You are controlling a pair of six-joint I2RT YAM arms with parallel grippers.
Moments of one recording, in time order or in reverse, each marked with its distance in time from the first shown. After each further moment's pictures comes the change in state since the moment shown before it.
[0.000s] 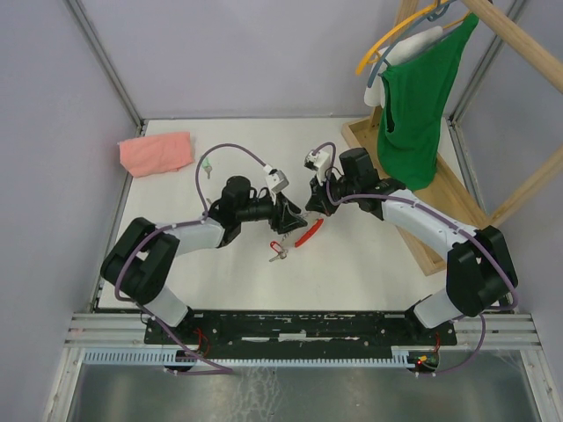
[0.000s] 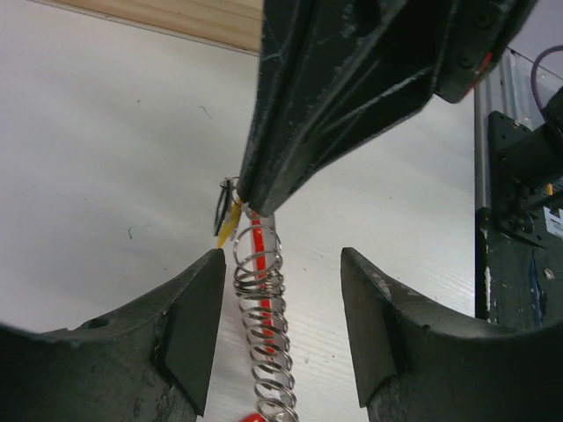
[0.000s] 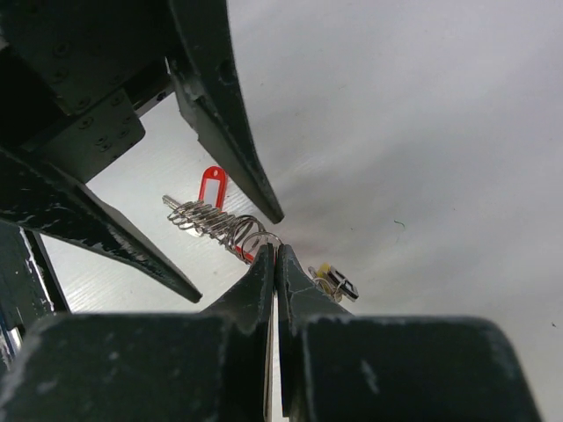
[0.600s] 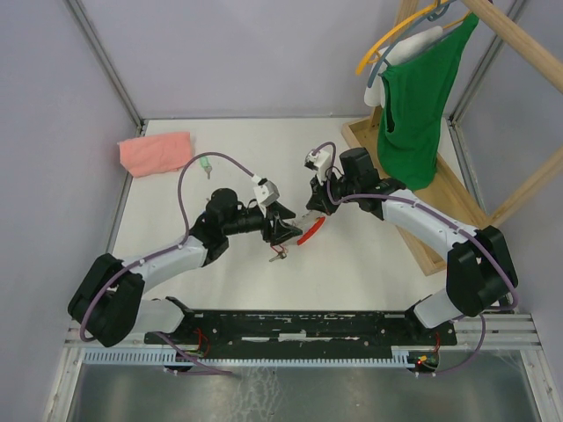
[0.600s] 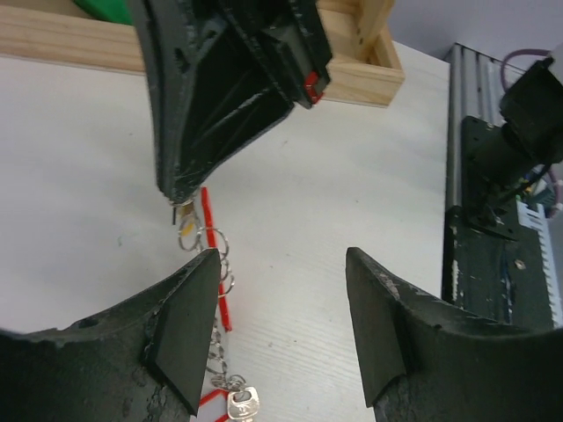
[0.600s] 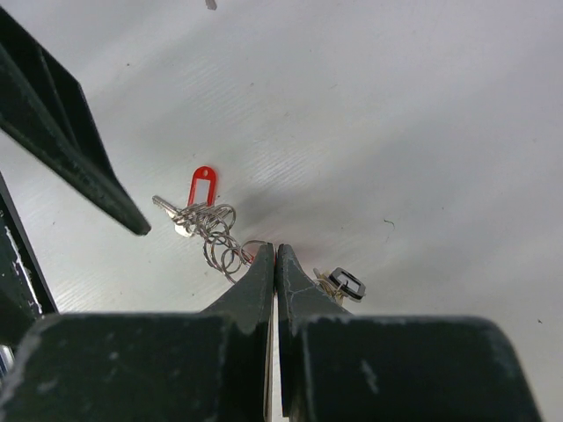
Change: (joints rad) left arm -0.047 -0.297 -0.133 -0.058 -0.020 0.024; right arm 0.000 0.000 0.000 0.004 0.028 -0.012
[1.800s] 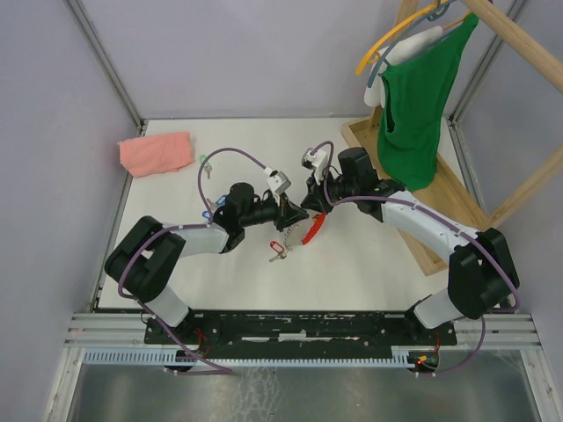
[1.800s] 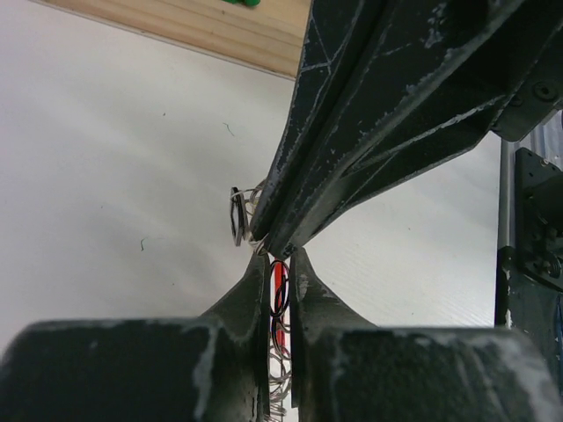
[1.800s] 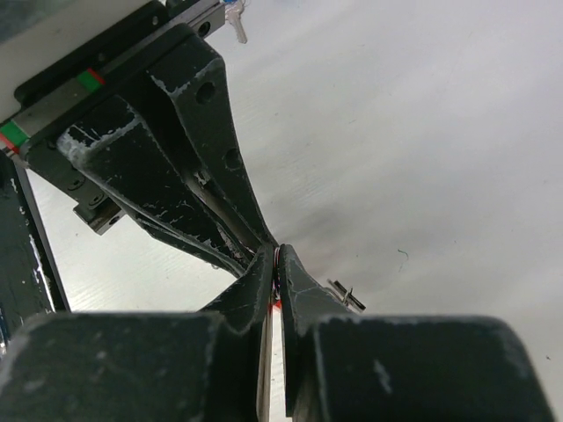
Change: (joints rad) left arm 0.000 0.322 0.095 0.202 -0.119 -0.102; right arm 0.029 -0.014 0.000 0.047 -0.038 0.011
